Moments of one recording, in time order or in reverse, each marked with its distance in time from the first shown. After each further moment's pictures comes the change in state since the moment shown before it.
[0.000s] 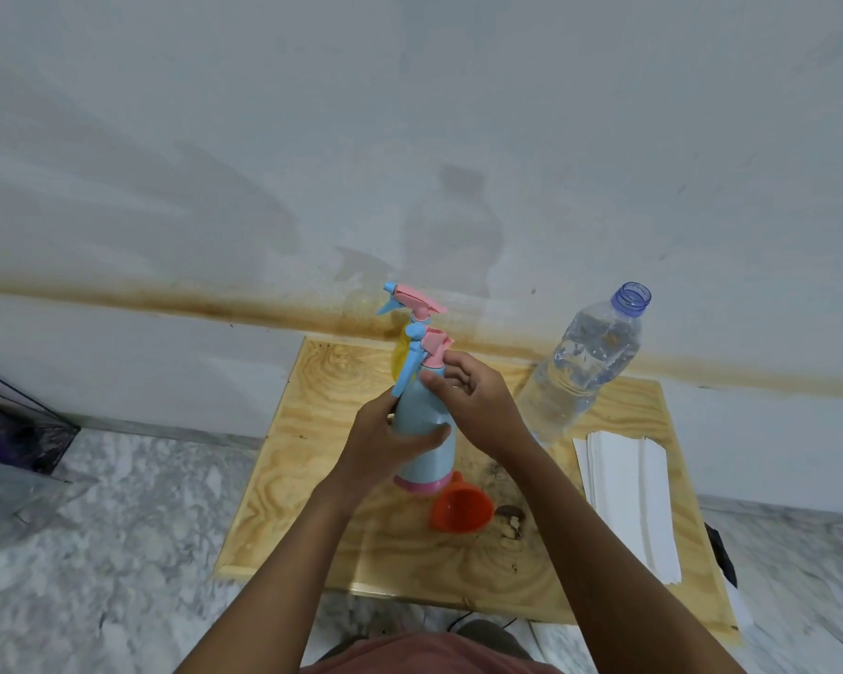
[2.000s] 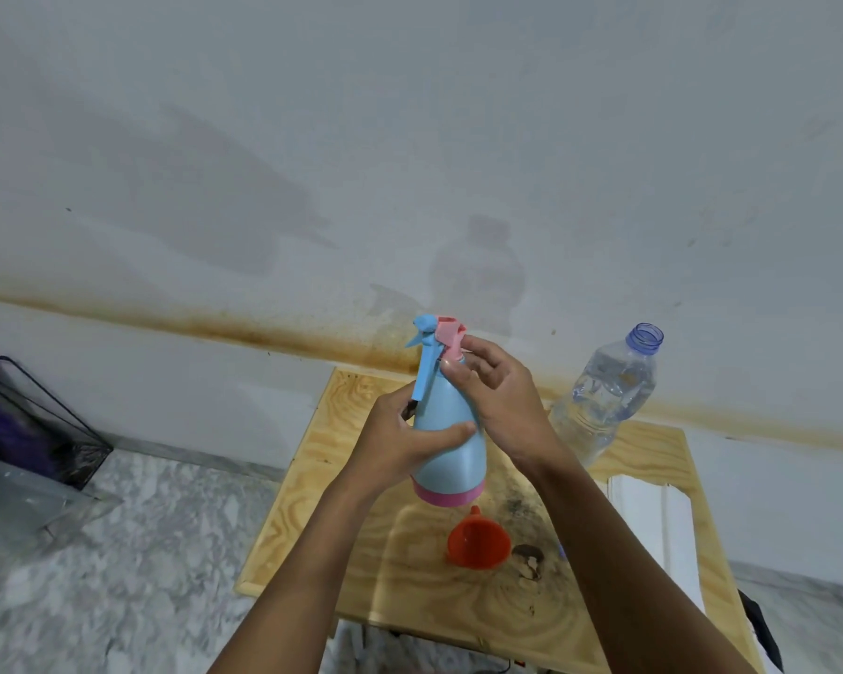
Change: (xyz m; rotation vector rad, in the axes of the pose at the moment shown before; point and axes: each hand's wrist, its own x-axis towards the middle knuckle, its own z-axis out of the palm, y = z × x) left_hand -0.014 0.071 -0.031 -0.209 0.018 0.011; right_hand -0.010 -0.069 0.000 0.173 -0.041 -0.080
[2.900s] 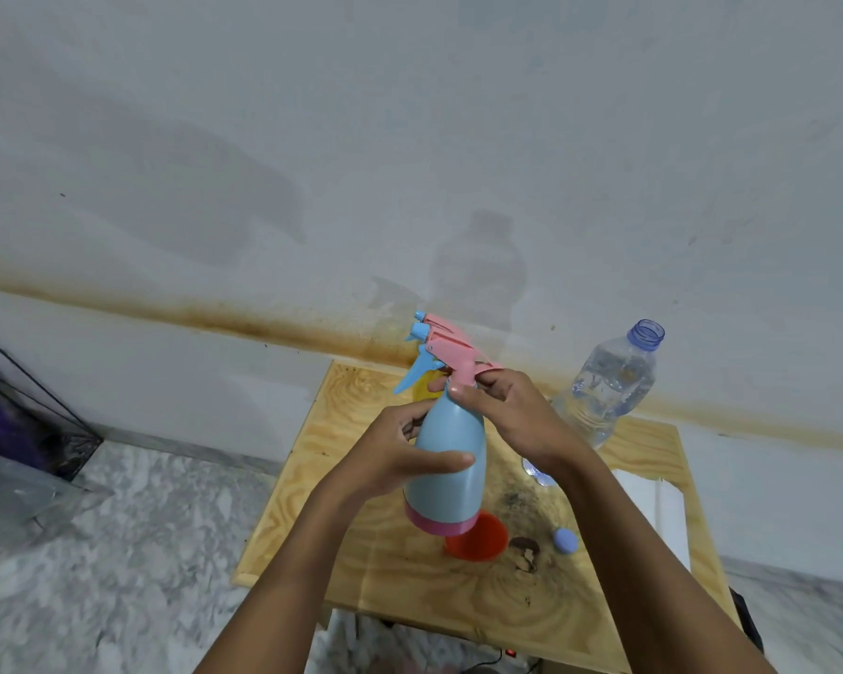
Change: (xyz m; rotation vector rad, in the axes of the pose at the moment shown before) left_hand -0.011 -0.011 -0.011 -0.116 -0.293 -0.025; right_hand -0.012 -0.003 -0.013 -0.167 -0.254 0.041
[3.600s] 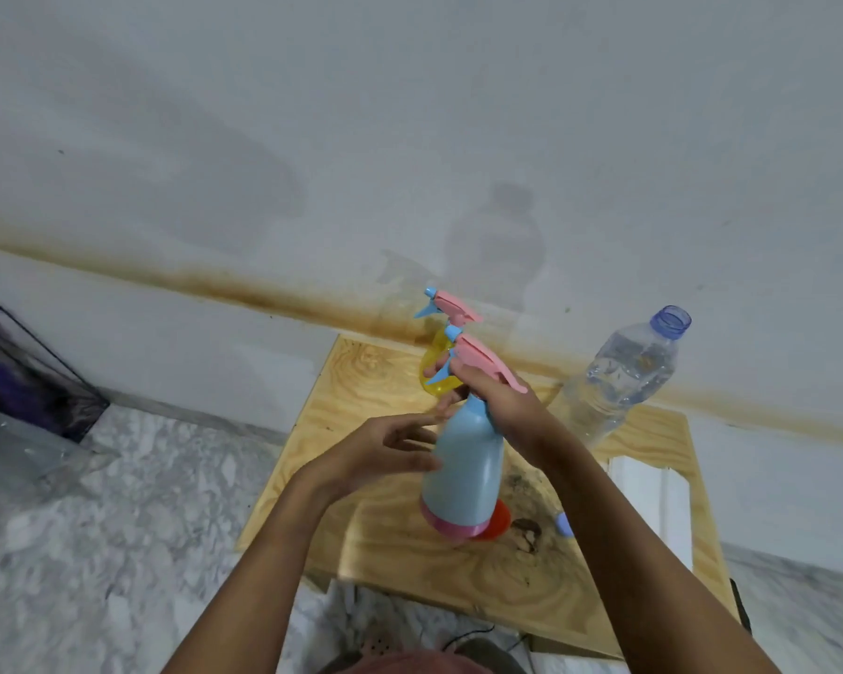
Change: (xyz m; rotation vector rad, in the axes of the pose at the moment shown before) left_hand -0.012 -0.037 -0.026 -0.030 -0.091 -0.298; right_hand 0.015 0.021 0.016 0.110 0.005 0.129
